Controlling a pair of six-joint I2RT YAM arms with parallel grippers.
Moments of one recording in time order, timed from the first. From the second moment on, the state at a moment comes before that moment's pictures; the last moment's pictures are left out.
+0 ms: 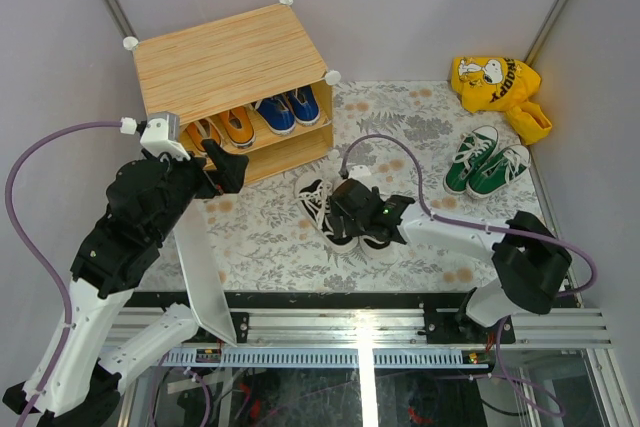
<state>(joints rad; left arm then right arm) -0.50 0.74 1.25 -0.71 -0.21 -0.42 0.93 1.55 0.96 -0.38 0.30 0.58</state>
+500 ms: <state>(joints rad) -0.50 0.74 1.24 -0.71 -0.21 -0.42 0.95 1.47 0.86 -0.38 0.34 0.76</state>
